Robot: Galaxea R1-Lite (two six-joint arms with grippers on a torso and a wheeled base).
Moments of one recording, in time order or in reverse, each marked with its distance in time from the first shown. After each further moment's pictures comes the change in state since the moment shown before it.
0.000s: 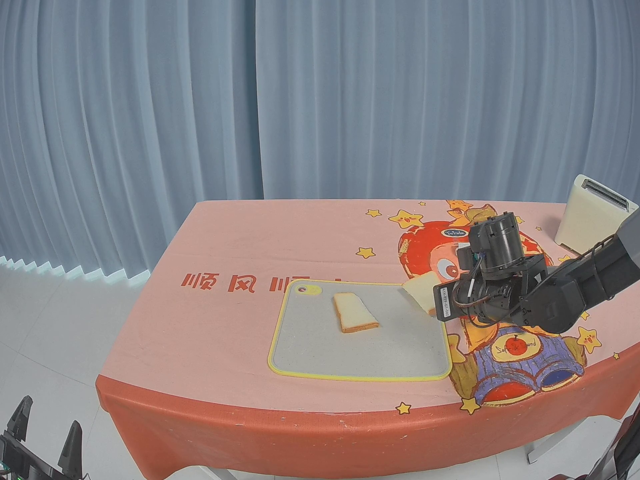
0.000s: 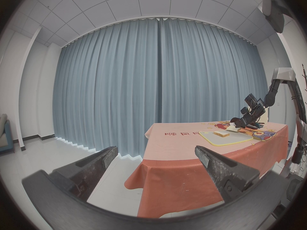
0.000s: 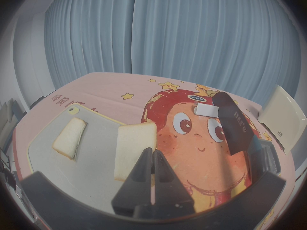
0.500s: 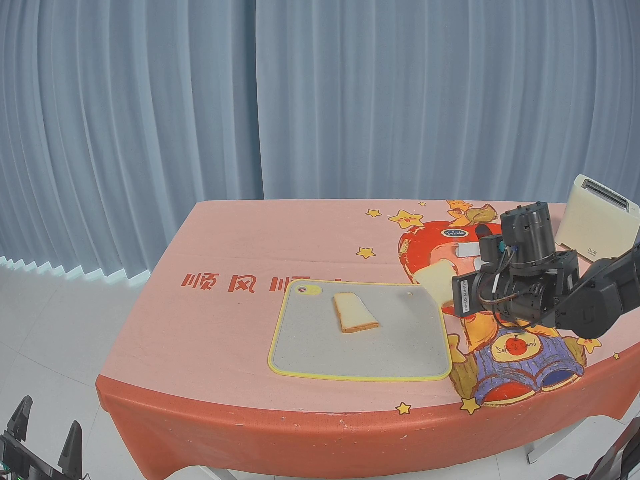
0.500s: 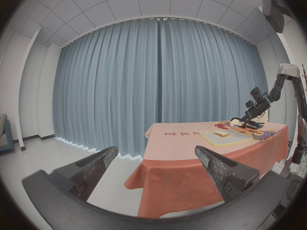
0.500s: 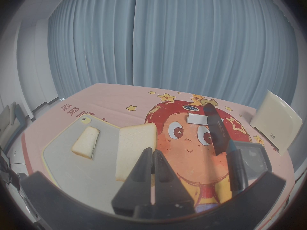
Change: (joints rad) left arm 0.000 0.000 0.000 0.000 0.000 0.000; right arm 0.011 -0.152 0.088 -0.019 -0.001 0.002
